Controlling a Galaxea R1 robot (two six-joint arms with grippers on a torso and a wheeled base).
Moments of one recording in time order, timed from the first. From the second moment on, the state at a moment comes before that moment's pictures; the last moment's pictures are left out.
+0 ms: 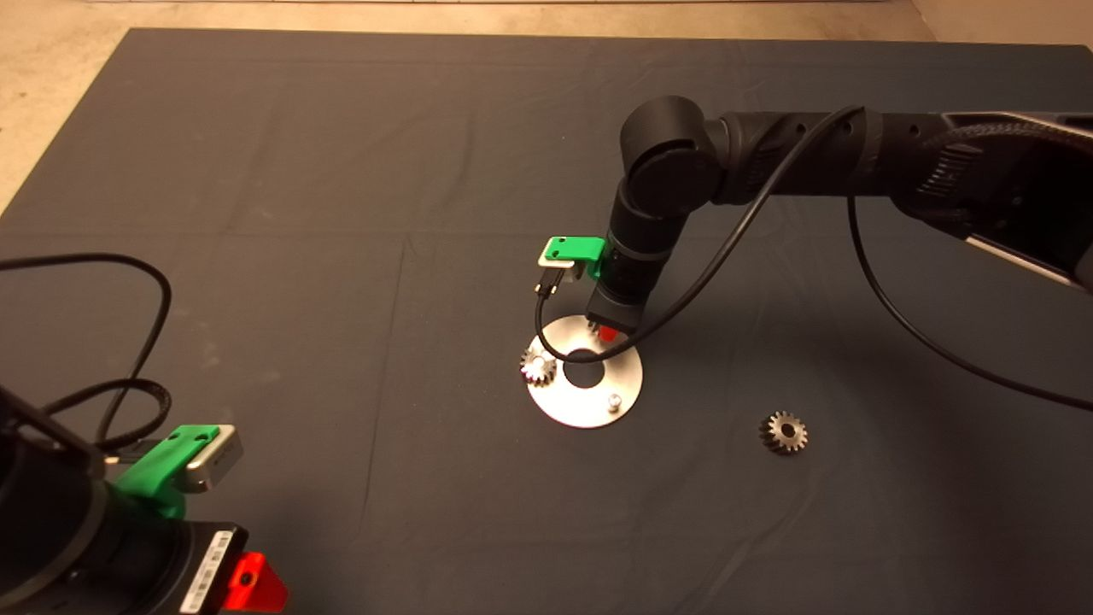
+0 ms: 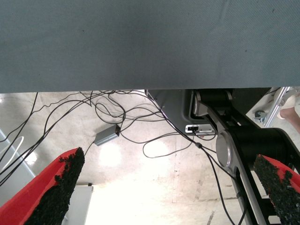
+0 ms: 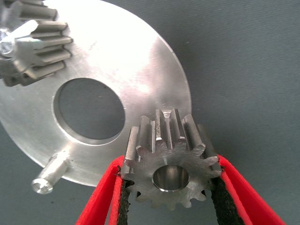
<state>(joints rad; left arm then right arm) -0.39 1.93 -0.34 0.10 1.53 -1.58 0.37 2.87 -1.37 -0.23 -1.53 0.39</state>
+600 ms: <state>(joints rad) -0.39 1.93 -0.34 0.10 1.53 -1.58 0.37 2.87 -1.37 -0.25 -1.53 0.39</state>
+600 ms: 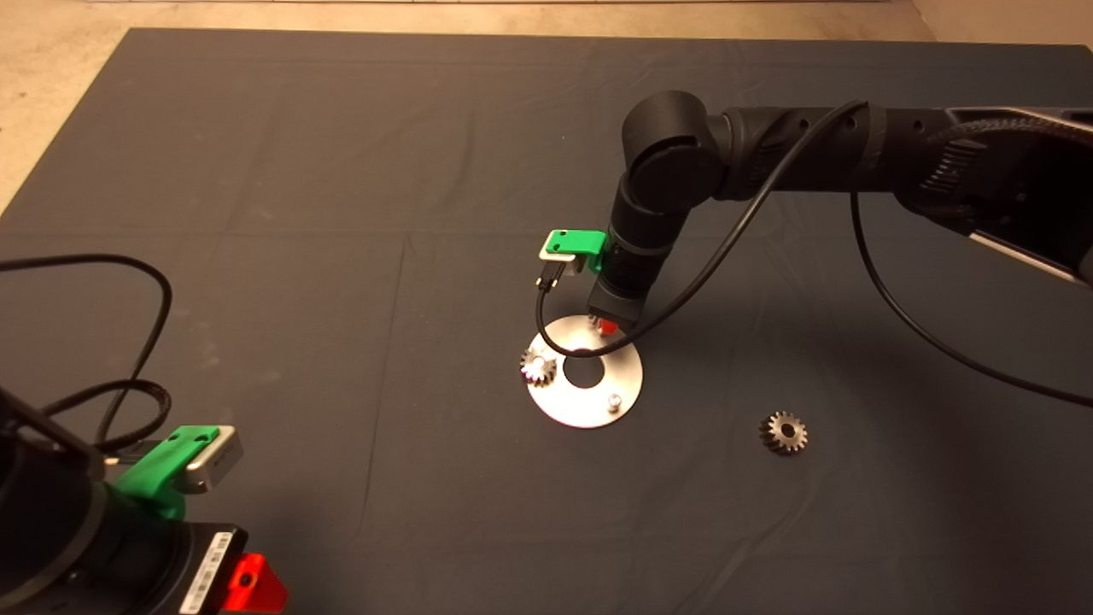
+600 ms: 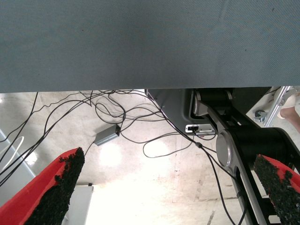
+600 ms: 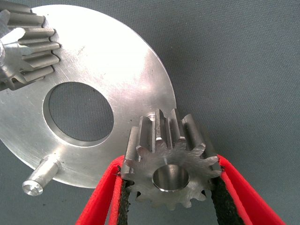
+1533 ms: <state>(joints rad) -0.39 1.93 -0.34 0.10 1.53 -1.58 0.37 2.87 -1.33 -0.25 -1.53 0.39</state>
